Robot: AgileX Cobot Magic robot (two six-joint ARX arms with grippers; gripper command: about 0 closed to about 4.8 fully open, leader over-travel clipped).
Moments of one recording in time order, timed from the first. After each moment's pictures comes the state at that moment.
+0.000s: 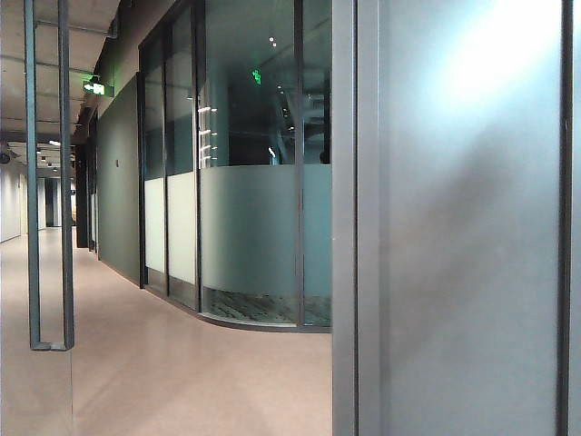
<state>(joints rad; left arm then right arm) 0.03 0.00 0.01 -0.02 0.04 -0.13 0.01 0.00 0.01 0.04 0.02 0.10</state>
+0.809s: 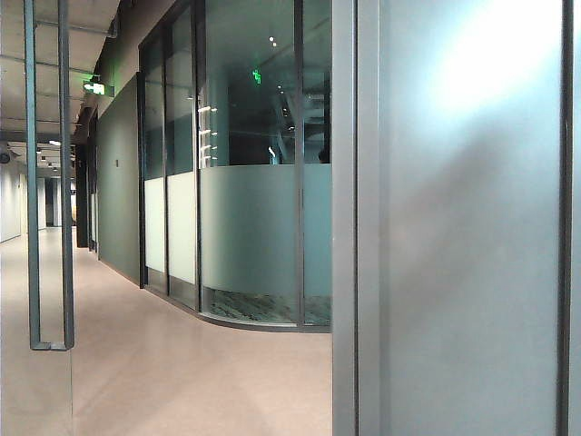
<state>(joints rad) 0.03 0.00 0.01 0.23 0.17 -0.38 0.01 0.00 0.02 0.16 -0.06 0.12</state>
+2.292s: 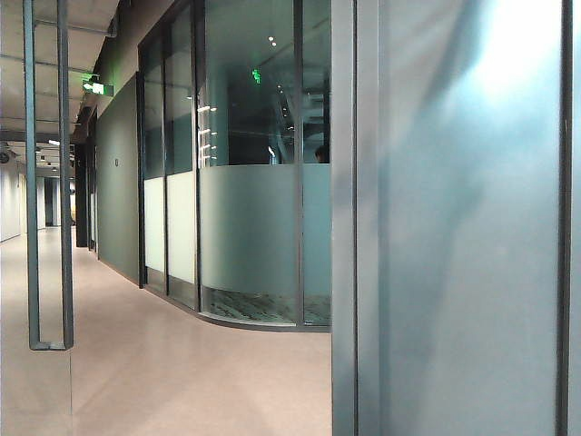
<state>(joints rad) 0.03 1.02 1.11 0.46 0.32 -0.37 0.01 0.92 1.10 0.45 -0.15 0.27</state>
